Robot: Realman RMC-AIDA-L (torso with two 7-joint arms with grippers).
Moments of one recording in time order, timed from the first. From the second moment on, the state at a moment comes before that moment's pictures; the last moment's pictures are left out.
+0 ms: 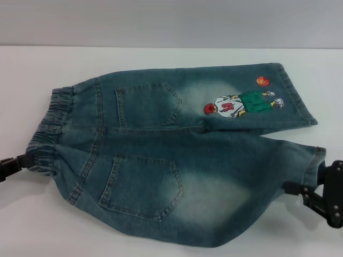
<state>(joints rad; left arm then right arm) -0.27 -2.02 0.42 0.80 2.12 1.65 -1.86 0.23 2.09 -0.73 -0.84 -1.93 -1.78 1.17</state>
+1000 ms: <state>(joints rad) -0.26 -2.02 0.39 0.79 2.10 1.67 -1.85 0.24 2.08 -0.73 -0.80 -1.92 -1.75 1.14</state>
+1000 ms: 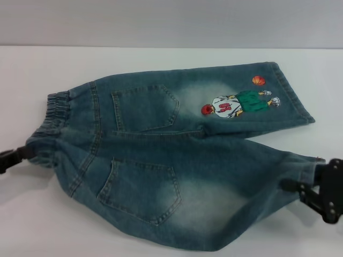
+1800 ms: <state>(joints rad) -0.40 -2.04 0.39 0.73 1.98 1.47 -1.86 0.30 2.08 -0.71 -0.76 -1.65 -1.48 1.11</state>
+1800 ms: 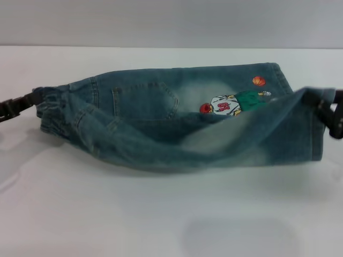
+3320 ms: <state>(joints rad) -0.51 -2.06 0.41 0.62 1.91 1.22 -1.80 0.56 2.08 -0.71 -0.55 -1.53 -0.91 1.06</state>
